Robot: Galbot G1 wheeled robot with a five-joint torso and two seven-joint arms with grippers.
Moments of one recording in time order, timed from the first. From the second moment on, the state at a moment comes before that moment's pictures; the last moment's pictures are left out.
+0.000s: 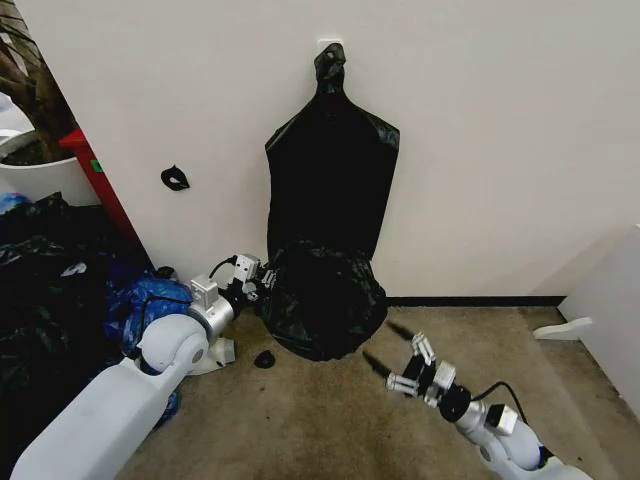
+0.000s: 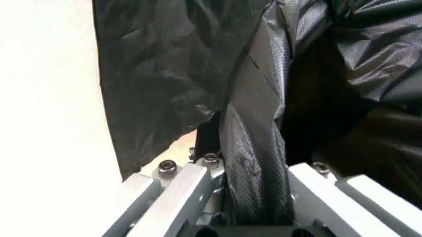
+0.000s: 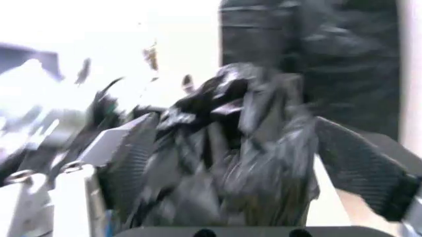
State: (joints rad) left arm 0.95 -0.88 -0.15 -1.86 -0.64 0.20 0.11; right arm -1.34 0.90 0.12 1.76 0.78 0.70 -0.44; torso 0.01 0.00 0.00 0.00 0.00
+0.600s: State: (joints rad) left arm 0.97 -0.87 -0.18 -1.90 -0.65 0.20 0.11; right arm -1.31 0.91 0.09 1.75 0.97 0.57 -0.34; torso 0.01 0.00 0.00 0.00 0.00
